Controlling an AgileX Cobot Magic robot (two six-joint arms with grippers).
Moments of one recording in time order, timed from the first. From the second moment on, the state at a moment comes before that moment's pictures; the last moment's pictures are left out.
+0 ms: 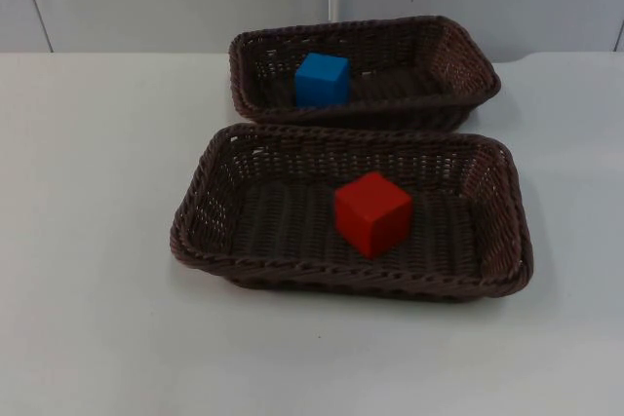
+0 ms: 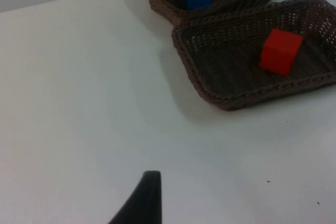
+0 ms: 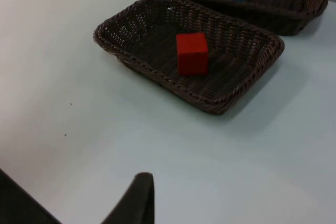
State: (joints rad) right arm 0.65 0.00 -0.52 -0.02 1.08 0.03; left arm -0.33 0.00 -0.50 -0.07 1.07 0.05
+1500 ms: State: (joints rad) right arm 0.65 0.00 -0.52 -0.02 1.08 0.03; left arm -0.04 0.00 -0.50 -0.07 1.07 0.05
